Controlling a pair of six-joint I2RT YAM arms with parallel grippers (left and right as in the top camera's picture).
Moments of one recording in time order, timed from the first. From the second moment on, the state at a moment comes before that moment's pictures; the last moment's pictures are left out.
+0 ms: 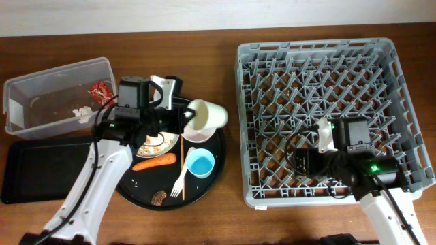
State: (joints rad) left arm -0.18 1.45 1.06 -0.46 0.65 -0.18; right arm 0.09 1.04 0.91 -1.01 -0.14 0.08
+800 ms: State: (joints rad) left arm -0.30 1.45 1.07 -0.47 1.26 -0.32; right arm 0.09 1.04 0.91 -0.65 -1.14 -0.43
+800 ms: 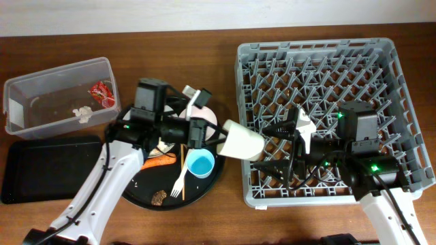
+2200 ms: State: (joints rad) left arm -0.38 1.45 1.07 -0.36 1.22 -0.48; right arm 0.09 1.09 0.91 -0.64 -1.24 -0.42
